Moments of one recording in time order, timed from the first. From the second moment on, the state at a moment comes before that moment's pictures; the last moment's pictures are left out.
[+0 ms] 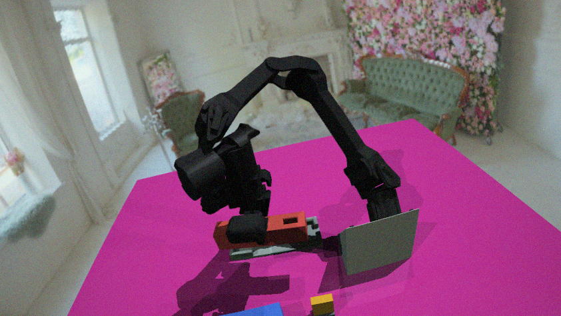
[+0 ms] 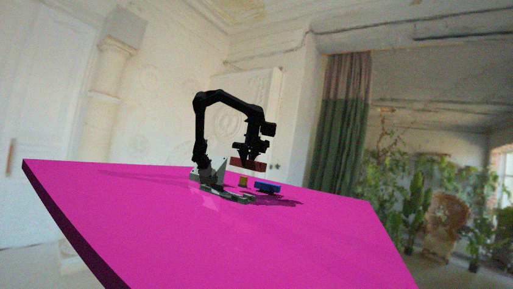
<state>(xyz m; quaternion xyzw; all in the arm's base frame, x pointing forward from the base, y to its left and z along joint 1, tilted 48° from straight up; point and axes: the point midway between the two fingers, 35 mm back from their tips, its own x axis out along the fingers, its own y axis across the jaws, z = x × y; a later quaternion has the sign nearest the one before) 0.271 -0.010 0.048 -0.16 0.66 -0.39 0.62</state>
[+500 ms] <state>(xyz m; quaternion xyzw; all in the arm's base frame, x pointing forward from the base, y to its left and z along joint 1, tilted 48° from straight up) 0.261 -0.056 0.064 -0.18 0.67 -0.37 0.62</state>
